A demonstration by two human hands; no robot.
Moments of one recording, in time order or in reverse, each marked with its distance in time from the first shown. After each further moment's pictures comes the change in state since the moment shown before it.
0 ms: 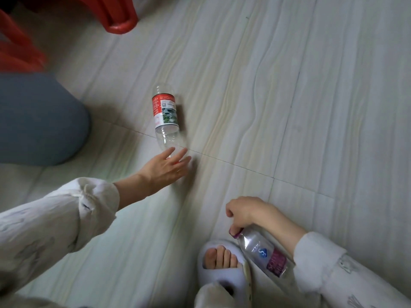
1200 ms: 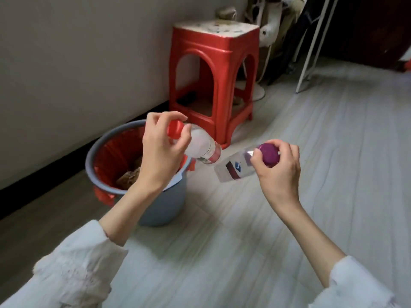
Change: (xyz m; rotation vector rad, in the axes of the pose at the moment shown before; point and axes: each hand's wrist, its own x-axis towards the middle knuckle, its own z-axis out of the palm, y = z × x) left_hand -0.260 -0.164 -0.090 -1.023 1.565 -1.270; right_hand -0.137 -0.195 -0.216 0.755 1.721 -0.474
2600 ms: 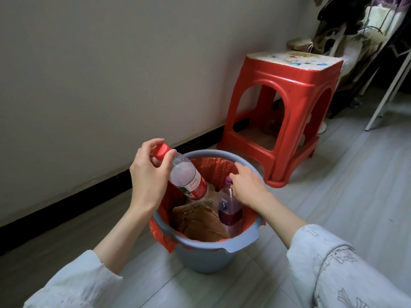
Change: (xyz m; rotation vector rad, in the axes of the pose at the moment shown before) left_hand 0.056 -0.143 -0.090 0.085 0.235 -0.324; right_hand 0.042 -0.037 0.246 -0.808 -0.868 -0.557
